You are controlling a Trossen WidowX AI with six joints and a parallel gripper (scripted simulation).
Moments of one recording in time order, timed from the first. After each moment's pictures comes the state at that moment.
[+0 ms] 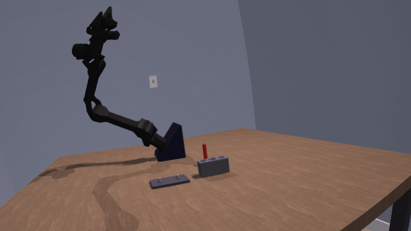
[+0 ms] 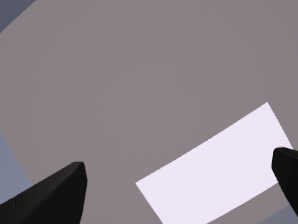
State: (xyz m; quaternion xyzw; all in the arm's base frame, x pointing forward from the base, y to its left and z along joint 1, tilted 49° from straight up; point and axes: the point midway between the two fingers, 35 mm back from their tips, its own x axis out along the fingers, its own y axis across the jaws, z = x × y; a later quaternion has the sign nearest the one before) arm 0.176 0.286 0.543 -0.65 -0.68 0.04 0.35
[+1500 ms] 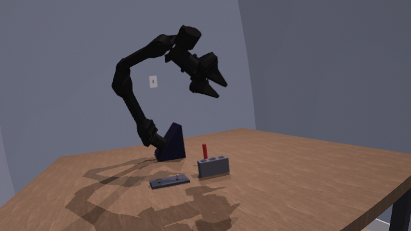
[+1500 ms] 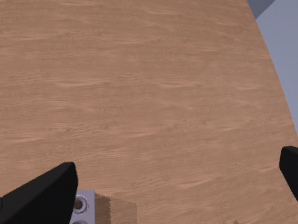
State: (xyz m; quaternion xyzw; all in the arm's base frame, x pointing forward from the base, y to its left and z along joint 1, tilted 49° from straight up) arm 0.395 0.232 0.054 -0.64 0.44 0.40 0.48
